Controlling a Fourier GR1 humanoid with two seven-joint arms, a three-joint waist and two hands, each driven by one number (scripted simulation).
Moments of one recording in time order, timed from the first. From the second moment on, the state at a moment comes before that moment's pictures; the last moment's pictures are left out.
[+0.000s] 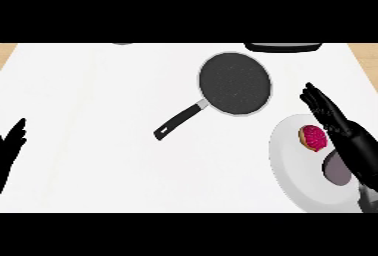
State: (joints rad) left arm 0.02 0.63 -0.03 -1.34 0.13 0.17 0.20; right arm -0.10 -0.54 0.17 -1.72 -0.19 0.11 -0.24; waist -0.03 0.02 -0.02
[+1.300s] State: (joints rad) left arm -0.10 0.50 -0.01 -1.31 0.09 0.19 0.24; right arm 0.10 -0.54 -0.20 -1.79 -0.06 -0.32 0.03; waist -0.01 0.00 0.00
